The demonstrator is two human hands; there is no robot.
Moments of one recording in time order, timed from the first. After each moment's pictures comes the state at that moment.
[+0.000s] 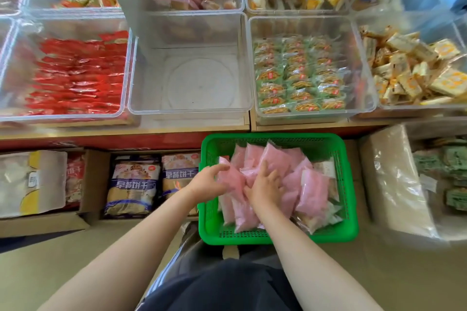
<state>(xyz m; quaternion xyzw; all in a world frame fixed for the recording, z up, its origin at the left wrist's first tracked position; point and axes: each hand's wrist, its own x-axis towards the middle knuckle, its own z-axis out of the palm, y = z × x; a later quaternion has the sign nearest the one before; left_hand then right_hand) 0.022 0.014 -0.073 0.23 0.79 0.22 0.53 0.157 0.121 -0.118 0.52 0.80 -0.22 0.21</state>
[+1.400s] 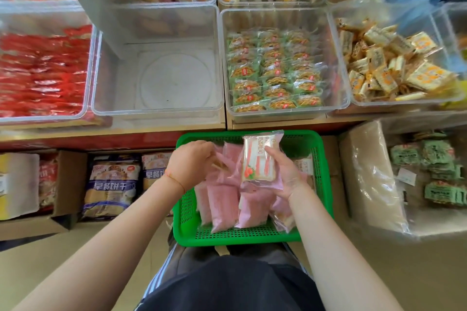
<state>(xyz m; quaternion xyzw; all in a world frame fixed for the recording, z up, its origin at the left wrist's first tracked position) 0.025 0.073 -0.039 0.48 0.85 0.13 0.20 0.207 0.231 -0.065 0.47 0.24 -0.85 0.00</state>
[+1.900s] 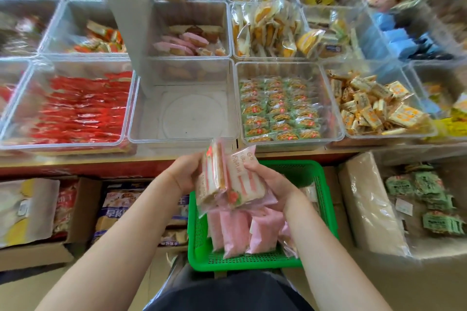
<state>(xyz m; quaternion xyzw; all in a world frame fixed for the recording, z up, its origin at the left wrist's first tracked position) -0.020 0.065 0.029 -0.11 0.62 0.49 0.60 0.154 0.196 0.034 0.31 0.30 -0.89 0.13</state>
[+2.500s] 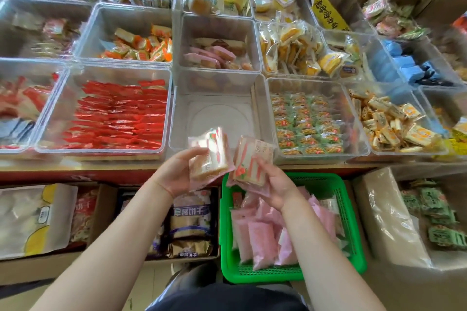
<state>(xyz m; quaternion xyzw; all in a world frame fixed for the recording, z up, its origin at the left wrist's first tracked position) -0.113 -0.028 0.051 -0.12 0.40 0.65 0.63 0.063 0.129 0.032 0.41 0.30 -0.86 -0.05</state>
